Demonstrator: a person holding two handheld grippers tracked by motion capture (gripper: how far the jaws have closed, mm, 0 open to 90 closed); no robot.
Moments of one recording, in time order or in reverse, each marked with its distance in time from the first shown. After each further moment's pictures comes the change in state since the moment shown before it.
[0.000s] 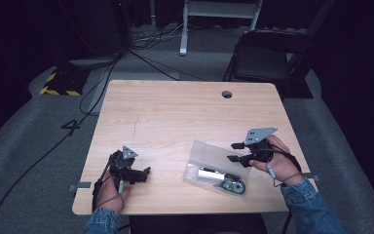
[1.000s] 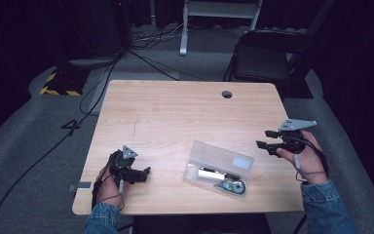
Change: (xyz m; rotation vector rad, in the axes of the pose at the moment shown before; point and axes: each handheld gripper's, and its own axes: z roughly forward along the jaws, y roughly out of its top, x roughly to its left) left arm 0.002 0.001 0.001 0.003 -0.012 0.013; right arm -0.049 -0.047 -0.060 -0.054 -0.272 0.284
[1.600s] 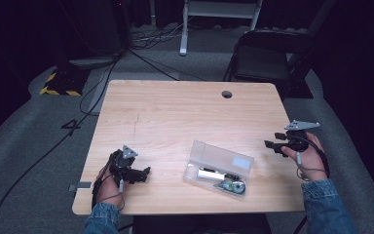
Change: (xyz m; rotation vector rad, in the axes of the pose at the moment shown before) left arm 0.000 0.000 0.000 0.000 -0.005 0.000; right arm -0.042 -0.038 0.020 0.067 -0.098 0.114
